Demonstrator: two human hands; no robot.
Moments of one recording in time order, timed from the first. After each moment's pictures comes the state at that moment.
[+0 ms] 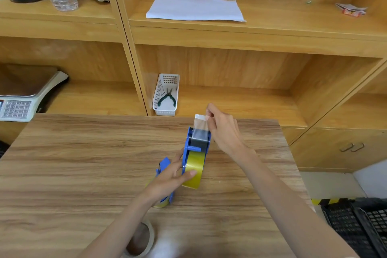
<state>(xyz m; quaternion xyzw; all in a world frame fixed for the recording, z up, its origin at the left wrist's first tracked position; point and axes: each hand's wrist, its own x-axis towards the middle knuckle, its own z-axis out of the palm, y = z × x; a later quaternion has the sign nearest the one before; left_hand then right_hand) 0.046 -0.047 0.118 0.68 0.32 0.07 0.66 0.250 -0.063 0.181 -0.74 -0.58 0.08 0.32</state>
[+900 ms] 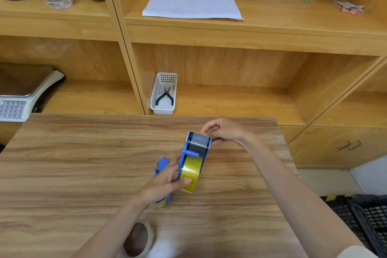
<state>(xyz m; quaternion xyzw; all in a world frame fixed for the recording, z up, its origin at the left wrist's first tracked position) 0.036 -0.040 0.106 0.68 0.27 0.07 0.68 0.290 -0.048 0.168 -0.70 -0.42 0.51 0.26</state>
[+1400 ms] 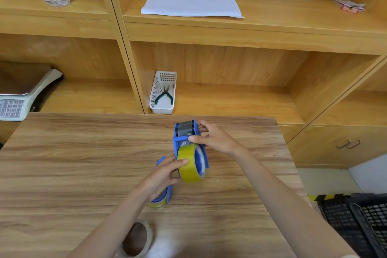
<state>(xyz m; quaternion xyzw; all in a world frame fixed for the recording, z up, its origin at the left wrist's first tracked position) 0.051 -0.028 0.105 0.46 0.36 0.11 0.80 0.260 -0.054 0.145 -0.67 -0.50 0.44 0.32</state>
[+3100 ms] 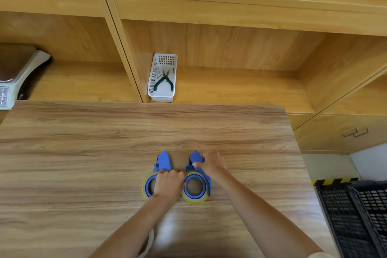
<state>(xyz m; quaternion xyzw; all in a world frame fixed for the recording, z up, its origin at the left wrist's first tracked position) 0.069 -0.031 0.003 0.92 0.36 -0.16 0.06 0.231 -0.058 0.002 -0.86 -0.37 0.35 0.07</state>
